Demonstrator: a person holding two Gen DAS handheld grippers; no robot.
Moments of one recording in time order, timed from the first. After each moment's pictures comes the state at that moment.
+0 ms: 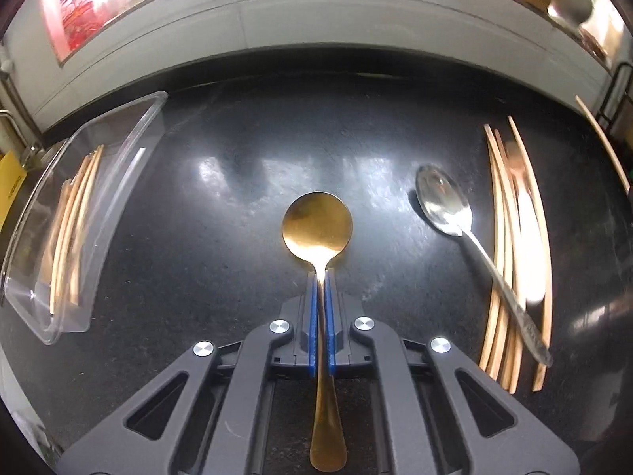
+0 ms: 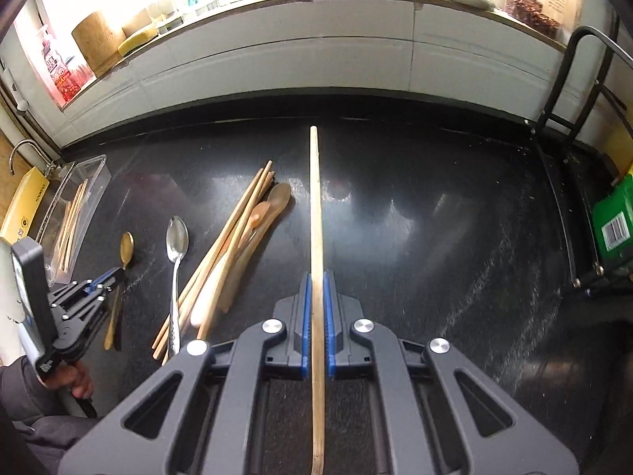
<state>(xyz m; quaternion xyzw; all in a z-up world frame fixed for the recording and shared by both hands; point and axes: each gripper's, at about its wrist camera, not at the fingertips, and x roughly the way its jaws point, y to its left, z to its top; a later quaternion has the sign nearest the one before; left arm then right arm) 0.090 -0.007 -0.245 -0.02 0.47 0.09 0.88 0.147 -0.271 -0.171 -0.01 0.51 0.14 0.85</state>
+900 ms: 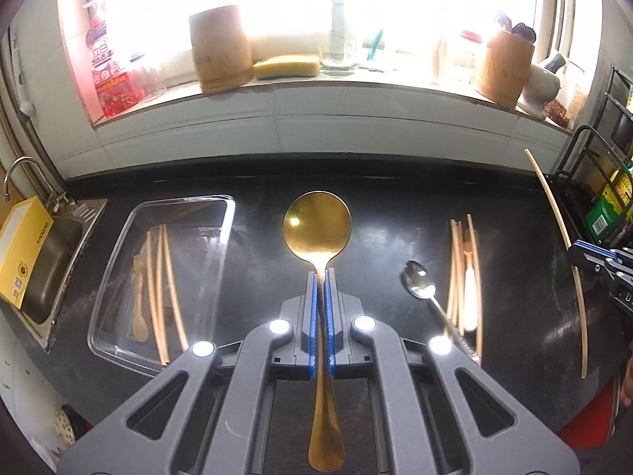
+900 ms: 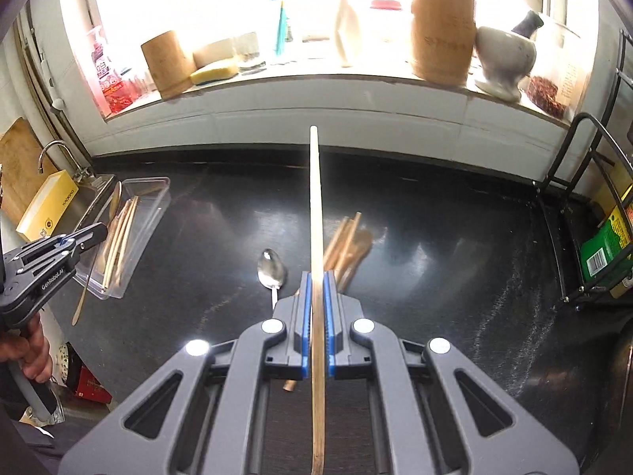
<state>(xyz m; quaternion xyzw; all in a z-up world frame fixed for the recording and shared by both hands) 0.048 0.037 -0.095 -0.01 0.41 0.06 0.91 0.081 -0.184 -0.085 -0.02 0.44 0.16 0.88</state>
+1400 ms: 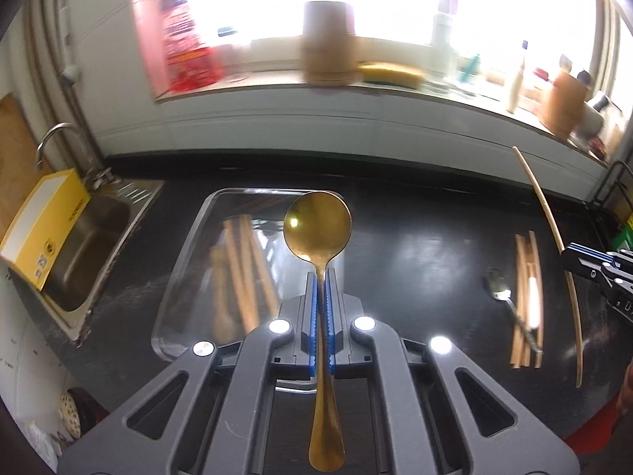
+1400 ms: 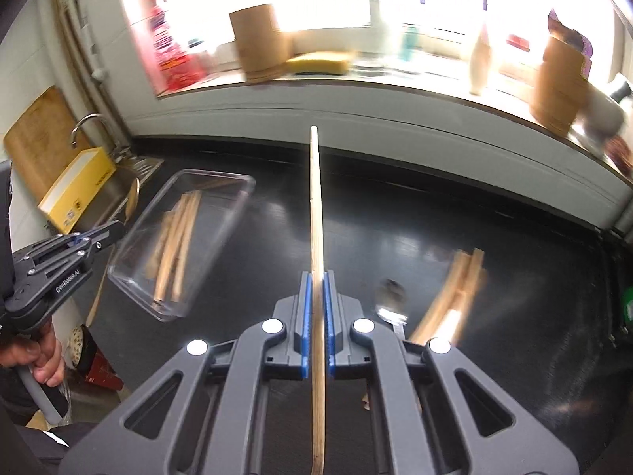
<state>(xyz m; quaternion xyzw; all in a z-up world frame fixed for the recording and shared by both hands) 0.018 0.167 -0.092 -0.04 0.40 0.12 0.91 0.084 -0.016 -0.083 -0.06 0.44 0.25 0.86</state>
